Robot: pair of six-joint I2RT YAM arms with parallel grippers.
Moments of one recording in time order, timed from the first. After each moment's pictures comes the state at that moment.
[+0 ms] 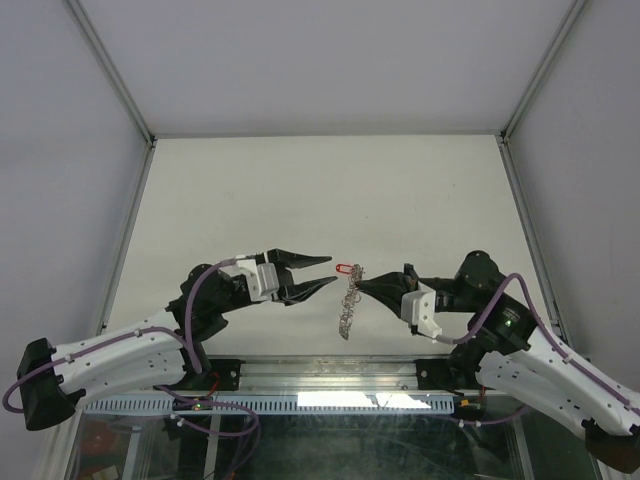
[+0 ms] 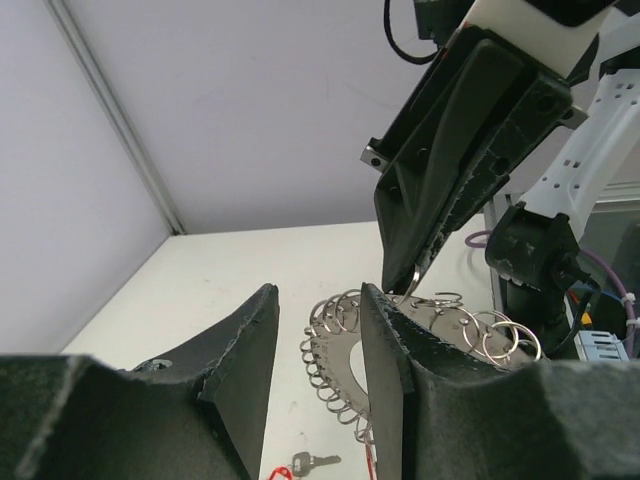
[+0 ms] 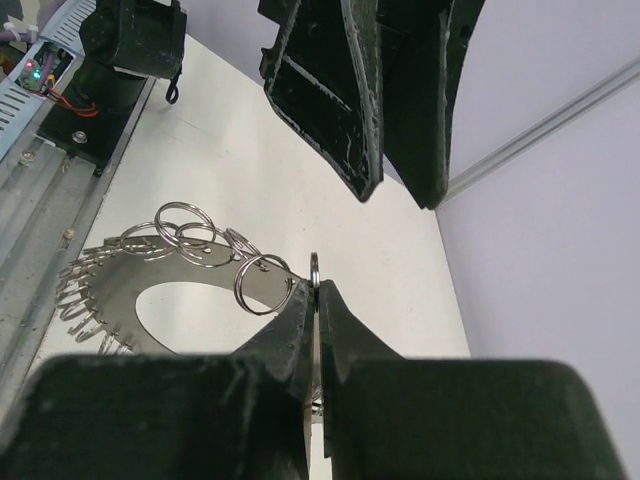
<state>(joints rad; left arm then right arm) -1.05 0.81 0.52 0.60 0.30 0.16 0.88 0.52 0.61 -0.13 -0.67 -0.74</state>
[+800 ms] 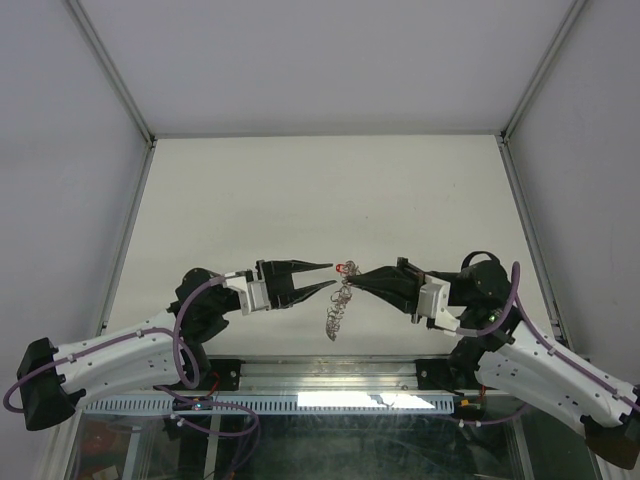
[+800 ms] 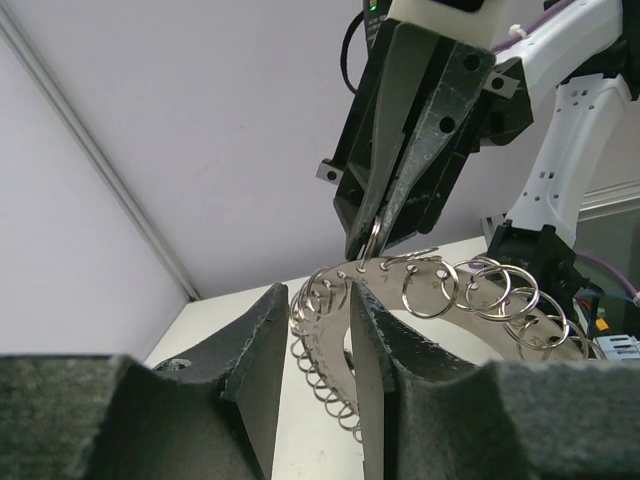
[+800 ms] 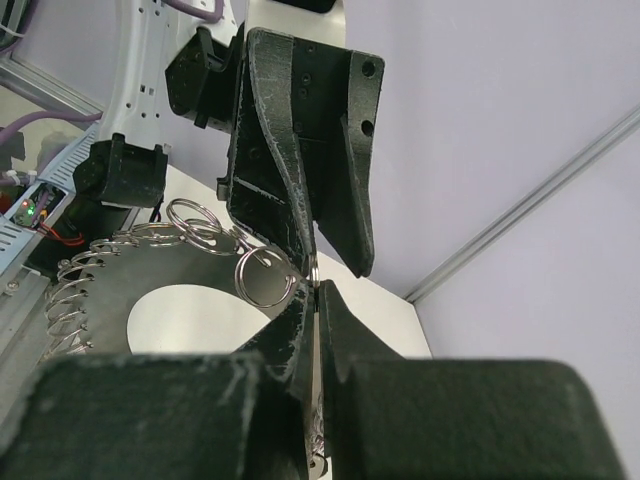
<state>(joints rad) -1.05 0.78 0.48 0.72 0.41 0.25 0.88 0.57 0.55 0.33 -0.75 -0.50</state>
